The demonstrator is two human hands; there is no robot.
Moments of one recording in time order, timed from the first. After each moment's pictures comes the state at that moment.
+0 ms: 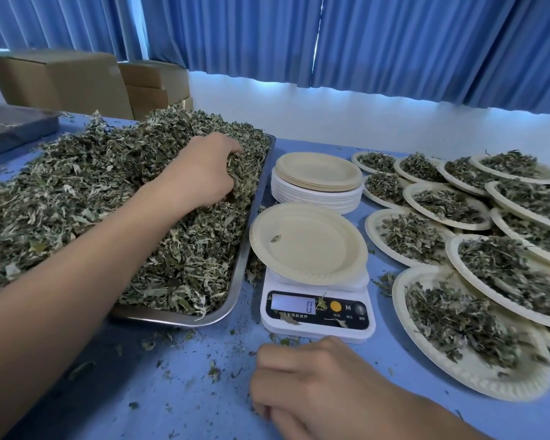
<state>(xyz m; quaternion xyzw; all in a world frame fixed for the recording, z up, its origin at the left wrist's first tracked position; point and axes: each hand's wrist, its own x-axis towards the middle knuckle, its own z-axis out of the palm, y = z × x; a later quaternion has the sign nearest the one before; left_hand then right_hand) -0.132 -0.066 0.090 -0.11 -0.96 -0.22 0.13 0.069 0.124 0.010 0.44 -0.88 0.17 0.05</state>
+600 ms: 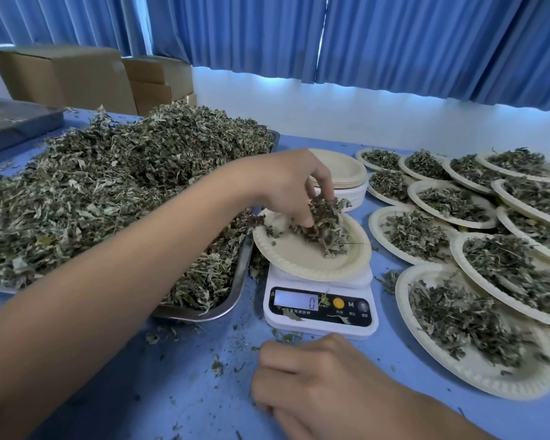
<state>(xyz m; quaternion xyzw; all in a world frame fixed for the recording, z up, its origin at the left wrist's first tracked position) -0.105 0.004 0.111 -0.29 -0.92 -0.24 -0.11 0.071 0.124 0.009 0.45 -0.88 0.13 0.07</state>
